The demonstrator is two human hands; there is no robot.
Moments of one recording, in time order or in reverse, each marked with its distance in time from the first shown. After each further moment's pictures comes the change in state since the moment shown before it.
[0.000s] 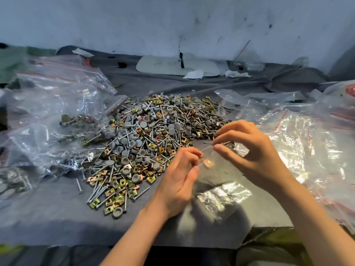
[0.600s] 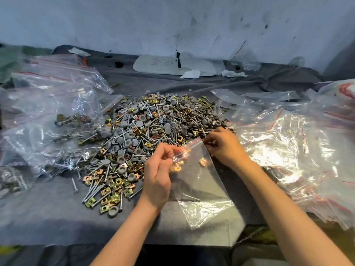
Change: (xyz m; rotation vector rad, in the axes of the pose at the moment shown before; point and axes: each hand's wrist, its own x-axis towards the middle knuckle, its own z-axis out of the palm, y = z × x) left_hand 0.002 -0.008 -0.008 -0.336 0.308 -0.282; right_hand 0.030 0.081 0.058 -0.288 -0.222 0.322
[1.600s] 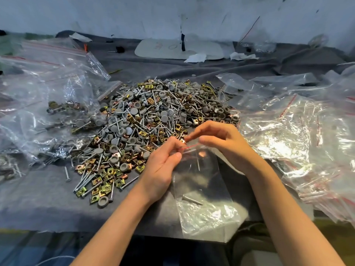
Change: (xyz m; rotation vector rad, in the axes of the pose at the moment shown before) left_hand -0.001 0.001 0.004 0.221 -0.311 -0.014; right_hand -0.030 -0.015 -0.012 1.164 -0.239 -0.215
